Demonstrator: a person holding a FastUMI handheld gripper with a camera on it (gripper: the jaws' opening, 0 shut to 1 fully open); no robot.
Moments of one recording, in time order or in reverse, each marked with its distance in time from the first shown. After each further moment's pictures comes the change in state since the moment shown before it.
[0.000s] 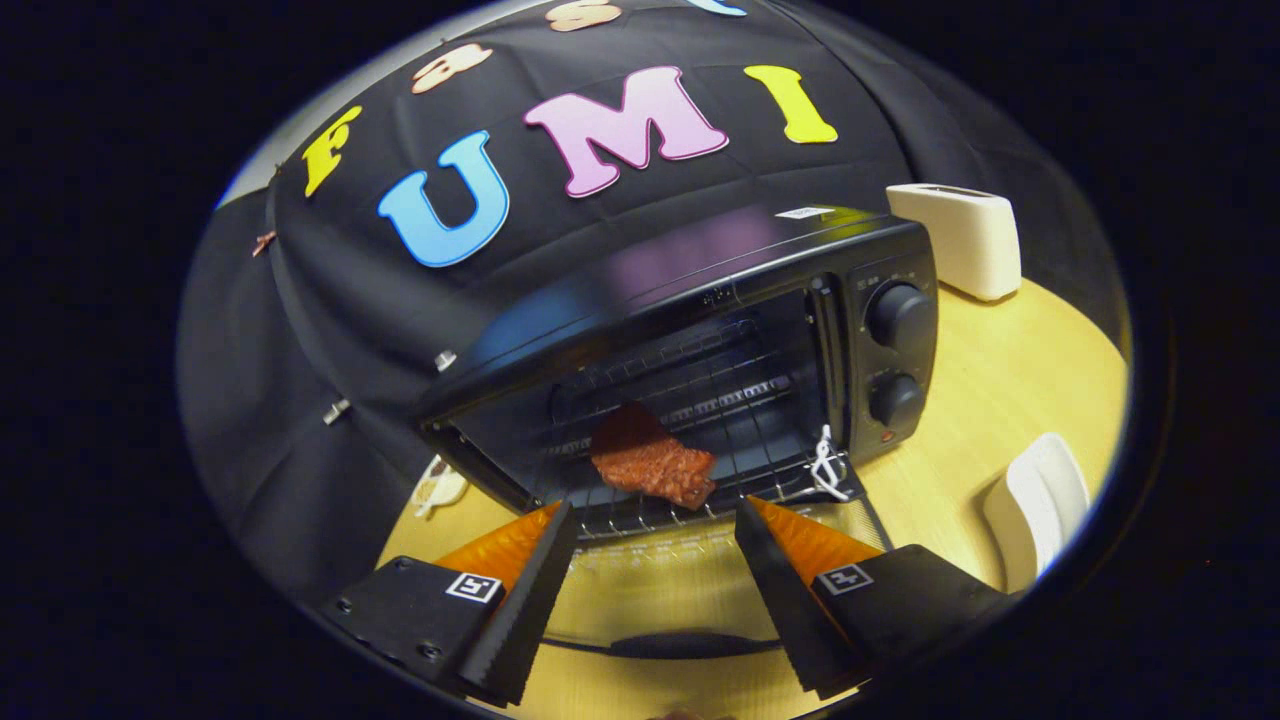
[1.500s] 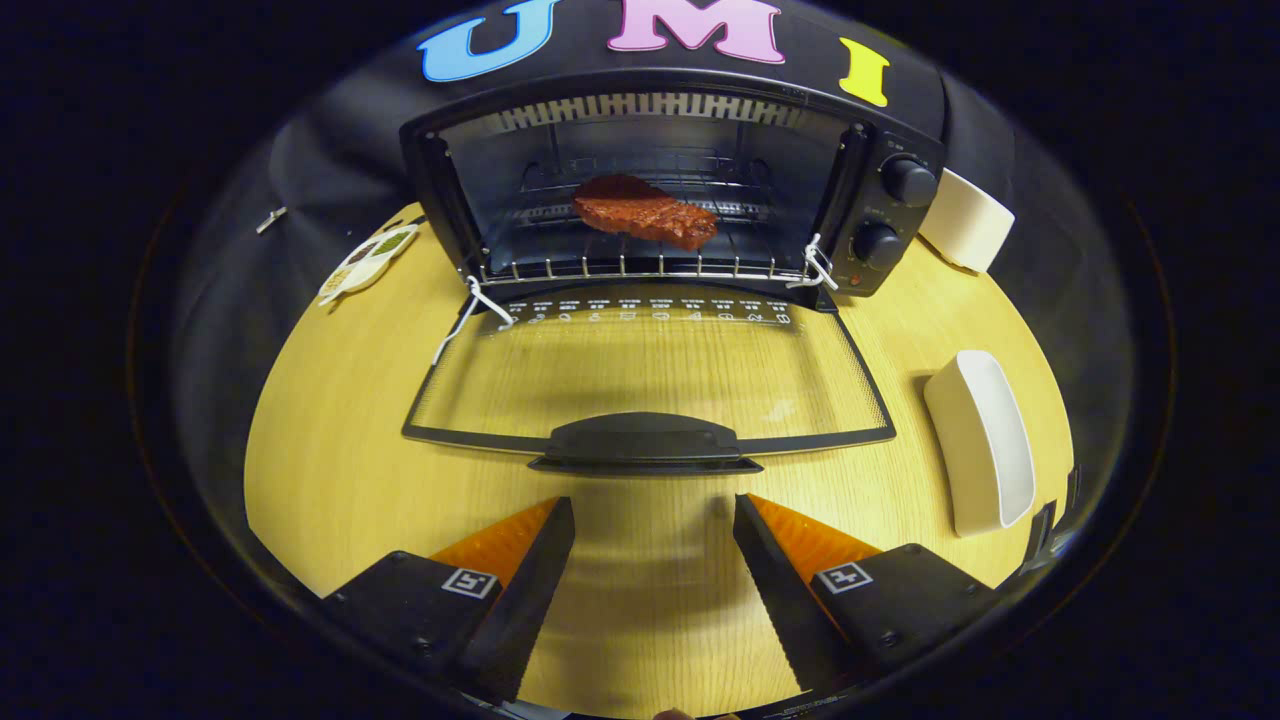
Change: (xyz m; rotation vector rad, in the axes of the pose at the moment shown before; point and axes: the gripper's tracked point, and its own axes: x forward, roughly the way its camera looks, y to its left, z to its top) arm -0.041 -0.026 -0.134 -0.255 0.389 -0.288
